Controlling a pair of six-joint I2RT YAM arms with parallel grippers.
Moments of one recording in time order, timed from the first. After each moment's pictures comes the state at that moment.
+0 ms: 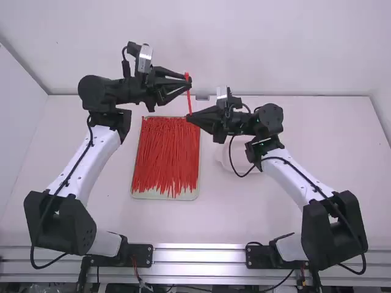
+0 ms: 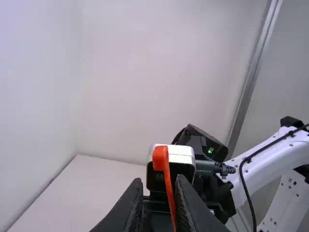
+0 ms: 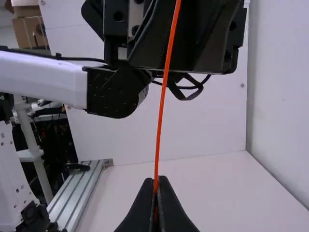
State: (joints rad) left arm -0.11 1.52 1.32 0.92 1.30 -0.82; right arm 0.37 1.51 0.97 0.93 -1.17 0.44
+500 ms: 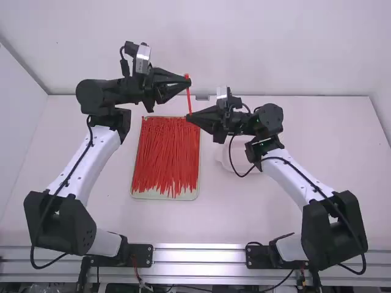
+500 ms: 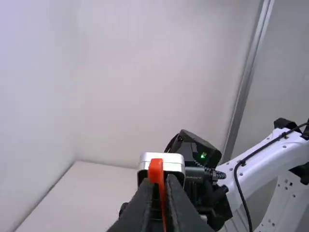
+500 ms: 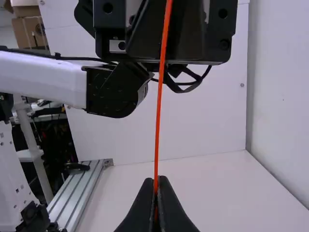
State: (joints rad) left arm -0.11 1.52 1.32 1.00 1.30 -0.88; right arm 0.37 1.51 0.97 0.93 -1.17 0.44
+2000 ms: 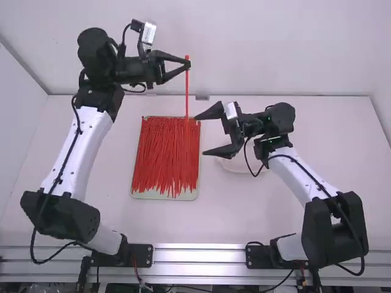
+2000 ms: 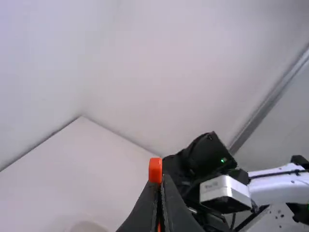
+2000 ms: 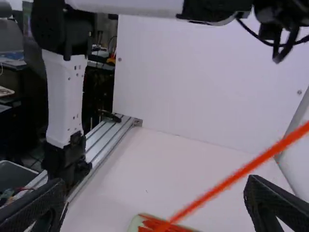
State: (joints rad) left arm -0.09 1.62 1.71 0.03 1.28 -0.56; right arm 0.27 1.51 0.97 0.98 -1.55 0.25
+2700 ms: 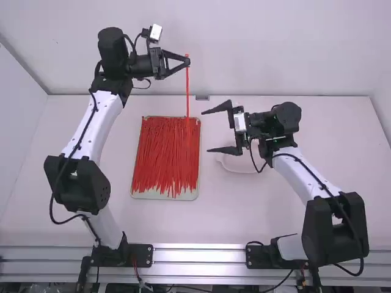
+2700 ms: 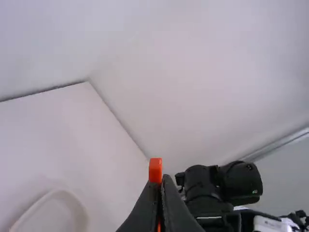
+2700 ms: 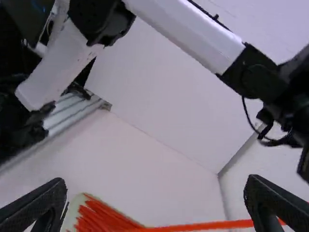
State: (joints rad) left arm -0.06 1.85 1.82 0.00 1.26 -0.86; right arm 0.22 1.51 0.96 0.98 -1.56 -0.17
